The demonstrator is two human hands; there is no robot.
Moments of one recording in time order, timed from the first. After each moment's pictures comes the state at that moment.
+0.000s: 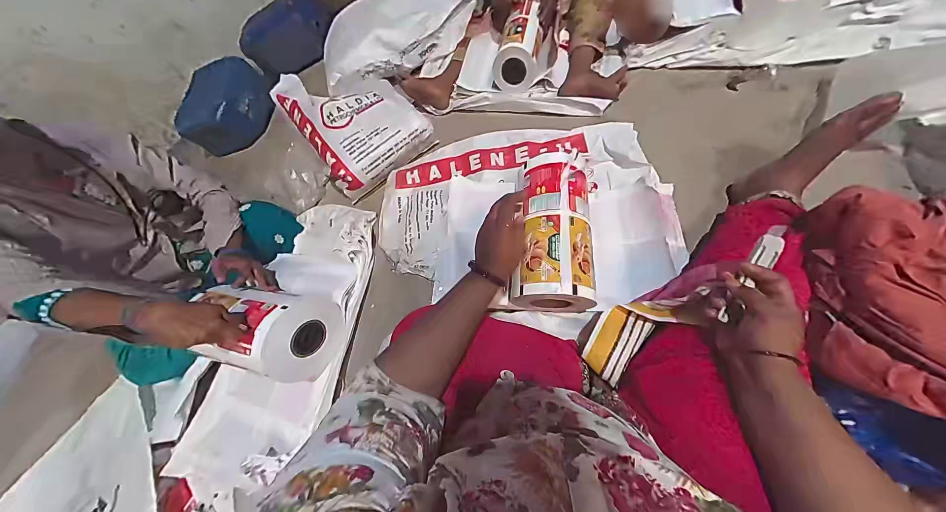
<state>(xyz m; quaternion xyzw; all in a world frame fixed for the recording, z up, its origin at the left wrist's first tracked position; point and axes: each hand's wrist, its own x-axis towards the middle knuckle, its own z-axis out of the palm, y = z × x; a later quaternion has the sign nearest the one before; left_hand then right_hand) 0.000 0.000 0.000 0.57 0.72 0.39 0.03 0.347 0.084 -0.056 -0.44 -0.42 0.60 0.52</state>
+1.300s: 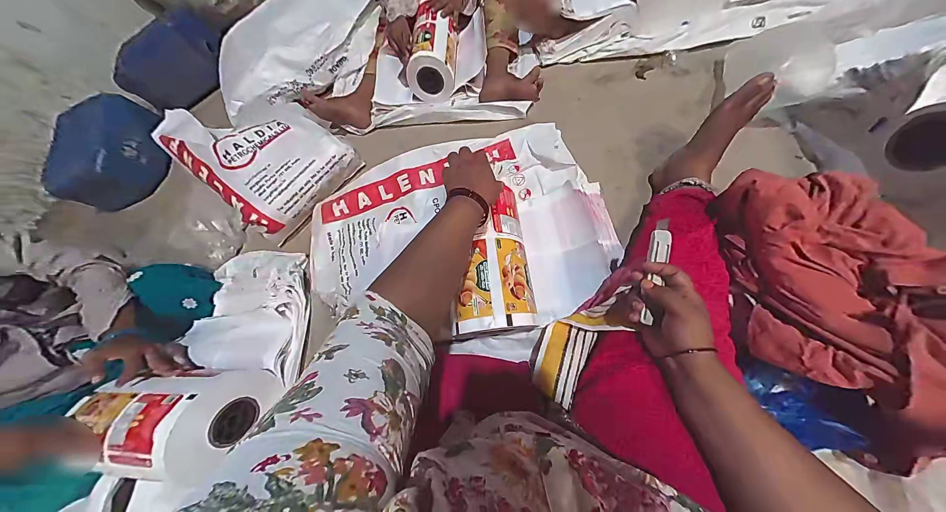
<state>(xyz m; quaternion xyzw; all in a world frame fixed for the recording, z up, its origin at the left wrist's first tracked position) 0.017 0.213 0.026 0.53 0.85 -0.01 0.04 0.344 0.102 -0.060 -0.40 -0.34 0.69 0.51</state>
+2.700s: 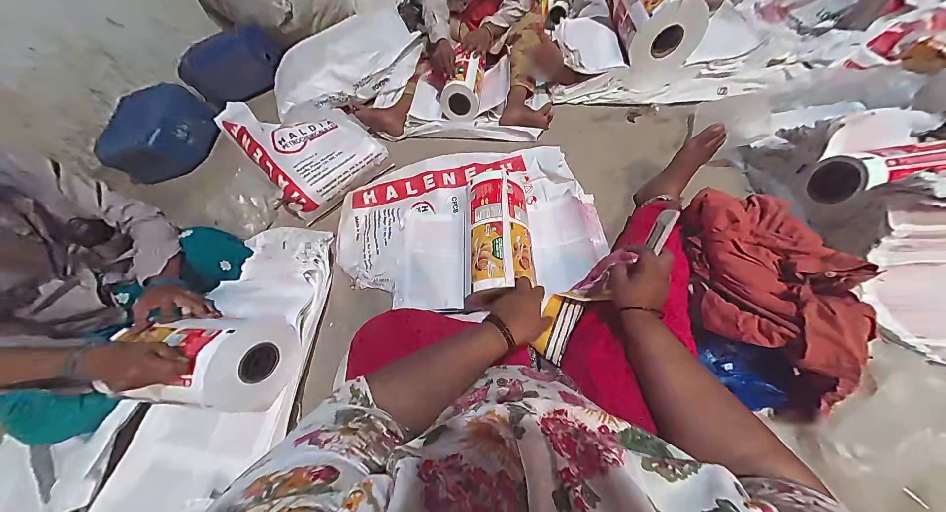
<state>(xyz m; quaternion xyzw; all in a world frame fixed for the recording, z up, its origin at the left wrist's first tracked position) 0.153 -0.031 0.006 0.62 0.74 -0.04 0.27 0.339 0.082 -0.036 -0.64 -0.67 0.22 0.31</state>
